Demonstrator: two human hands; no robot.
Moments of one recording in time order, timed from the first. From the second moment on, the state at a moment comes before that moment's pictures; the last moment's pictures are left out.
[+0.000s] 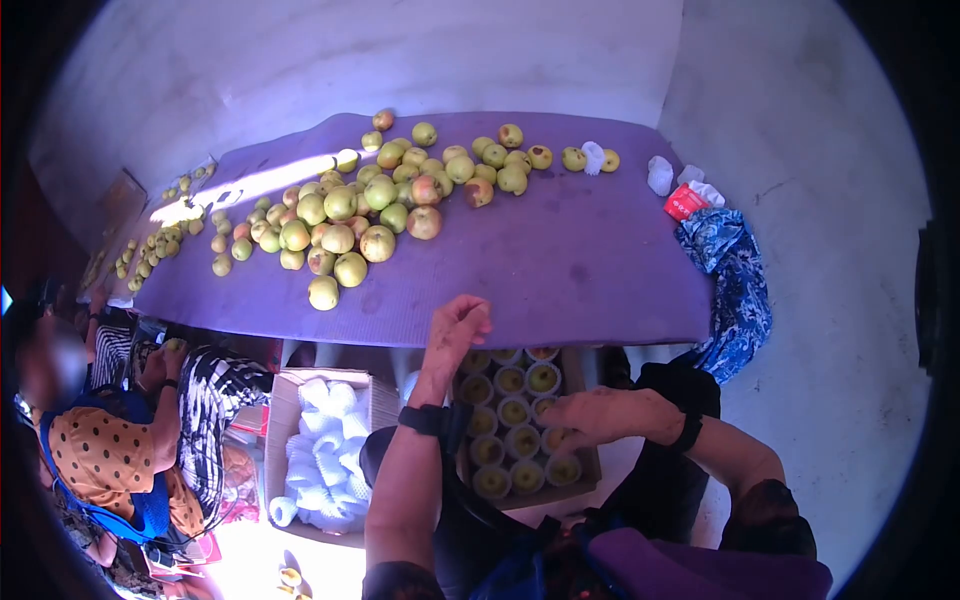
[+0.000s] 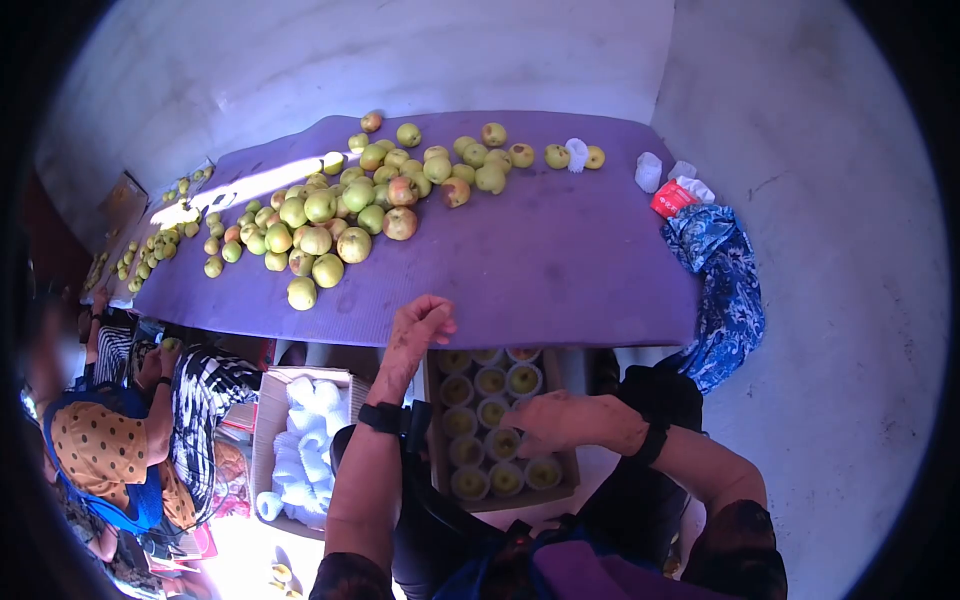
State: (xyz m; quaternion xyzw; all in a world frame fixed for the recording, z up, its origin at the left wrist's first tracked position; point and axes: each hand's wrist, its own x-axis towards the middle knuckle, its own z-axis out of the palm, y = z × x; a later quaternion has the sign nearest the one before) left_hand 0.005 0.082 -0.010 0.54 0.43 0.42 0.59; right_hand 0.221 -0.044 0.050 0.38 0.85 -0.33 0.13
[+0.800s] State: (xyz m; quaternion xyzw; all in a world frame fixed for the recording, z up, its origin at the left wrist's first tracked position) left_hand 0.025 0.086 -0.010 0.54 0.43 0.41 0.60; right_hand 0.219 0.204 0.109 0.46 0.82 -0.16 -0.29
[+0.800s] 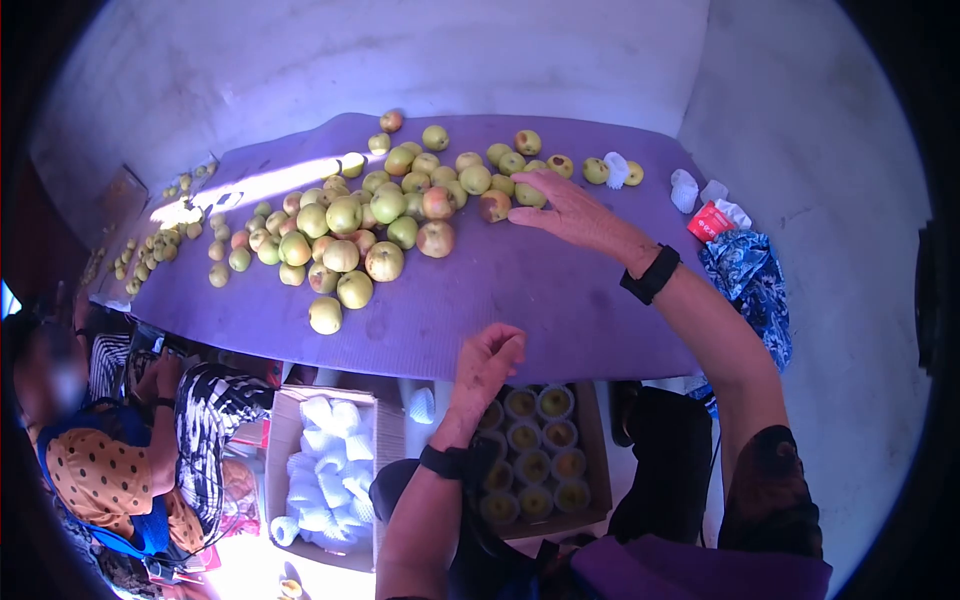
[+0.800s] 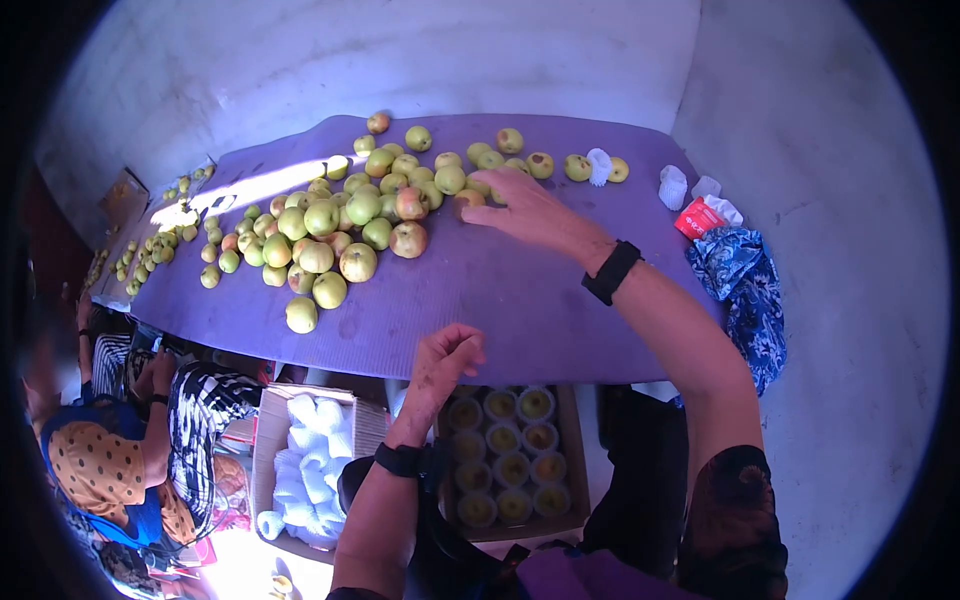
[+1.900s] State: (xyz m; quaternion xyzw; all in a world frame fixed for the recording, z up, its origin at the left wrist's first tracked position) left_hand 0.020 0.099 -0.006 0.56 0.45 0.42 0.55; right_hand 0.102 0.376 0.051 0.54 0.84 -0.04 0.00
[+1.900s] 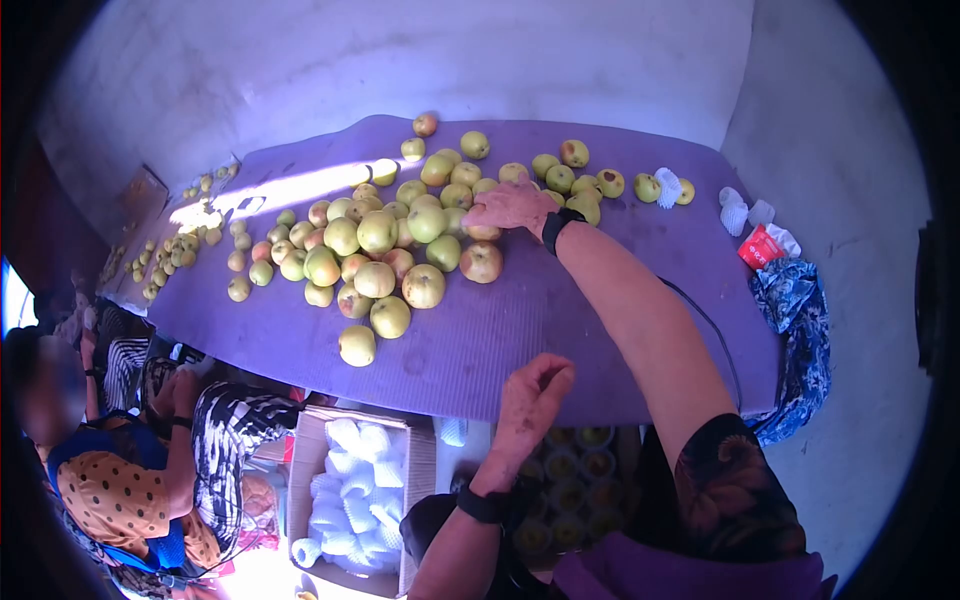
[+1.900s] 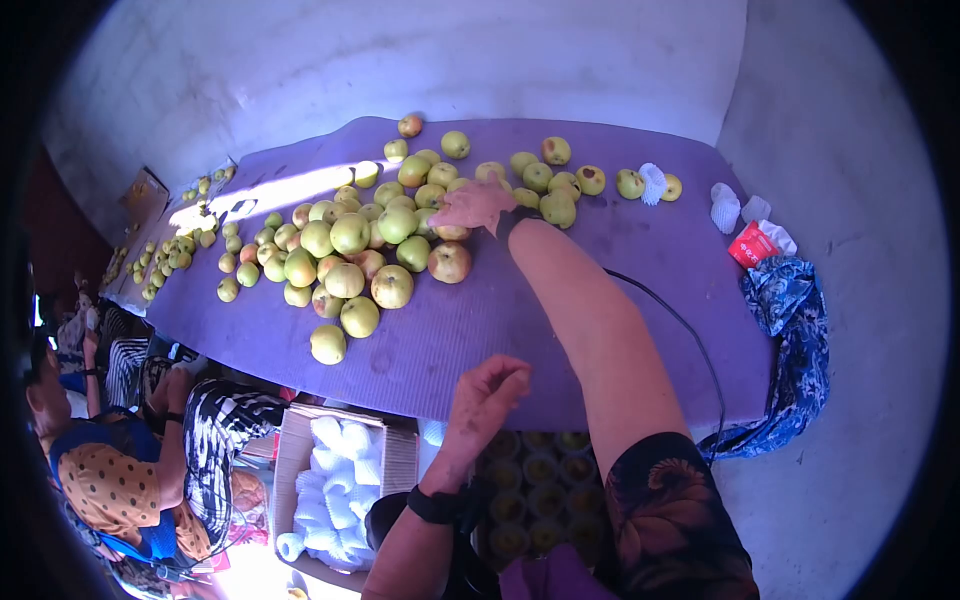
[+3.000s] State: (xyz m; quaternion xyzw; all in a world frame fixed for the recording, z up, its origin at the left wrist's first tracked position) left_hand 0.023 0.138 -0.009 0.42 0.53 0.53 0.51; right_hand 0.221 0.368 0.050 0.57 0.82 -0.04 -0.06
